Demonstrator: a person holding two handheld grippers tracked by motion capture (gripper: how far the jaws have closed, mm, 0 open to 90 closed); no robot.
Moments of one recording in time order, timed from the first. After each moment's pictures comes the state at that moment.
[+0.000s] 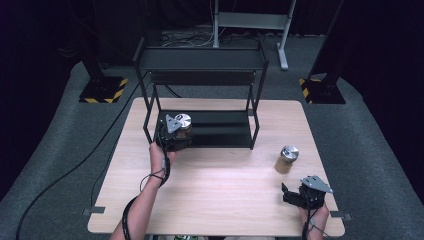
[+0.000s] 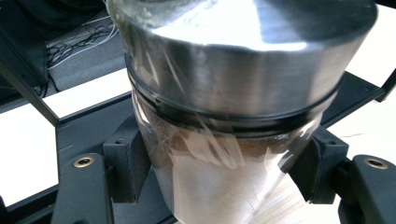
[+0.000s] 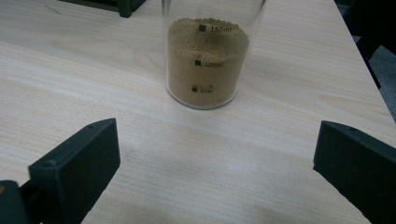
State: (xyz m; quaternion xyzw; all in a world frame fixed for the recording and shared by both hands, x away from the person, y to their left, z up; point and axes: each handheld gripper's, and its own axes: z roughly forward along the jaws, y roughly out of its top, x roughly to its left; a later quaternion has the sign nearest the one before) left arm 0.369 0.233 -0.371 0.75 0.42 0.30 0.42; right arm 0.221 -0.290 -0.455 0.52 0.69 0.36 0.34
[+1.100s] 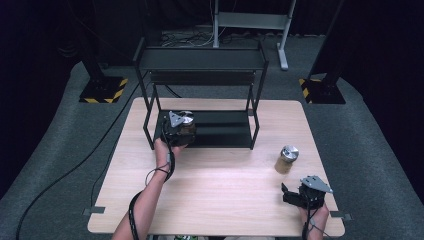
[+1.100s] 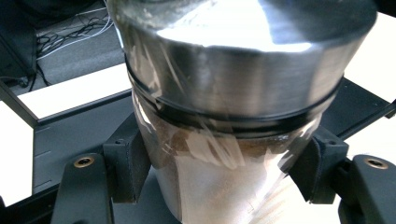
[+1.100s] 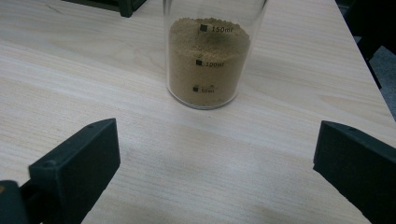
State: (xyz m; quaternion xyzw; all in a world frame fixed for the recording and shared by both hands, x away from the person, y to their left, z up) left arm 0.394 0.228 -0.379 0.74 0.44 0.28 0.43; right arm 0.221 -0.290 -0.455 0.52 0.69 0.36 0.34
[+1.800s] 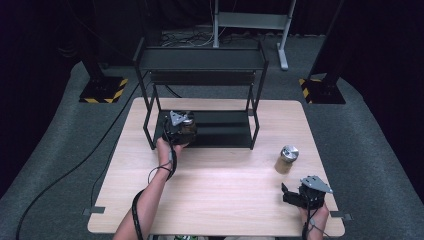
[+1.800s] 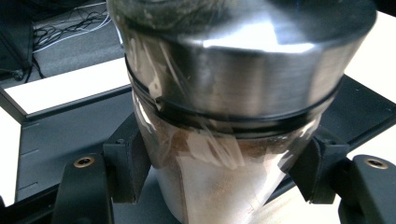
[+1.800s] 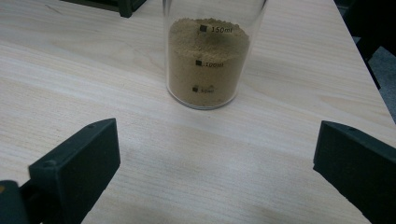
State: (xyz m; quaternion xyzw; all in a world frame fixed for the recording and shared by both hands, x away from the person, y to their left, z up) left arm 0.409 0.227 -0.389 0.73 0.45 0.27 0.43; right arm 0.221 -0.289 -0.455 0.52 0.69 0.36 0.34
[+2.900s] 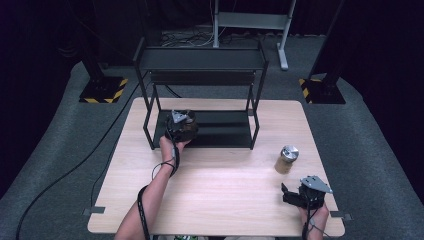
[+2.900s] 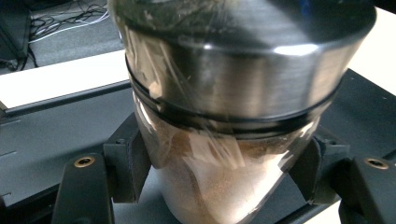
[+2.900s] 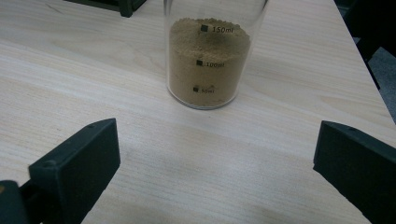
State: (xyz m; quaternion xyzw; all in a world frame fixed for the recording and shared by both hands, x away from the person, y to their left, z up) left arm 0.432 0.225 -0.408 0.72 0.47 0.26 0.44; right arm 0.221 -0.289 -0.455 0.52 0.69 0.36 0.34
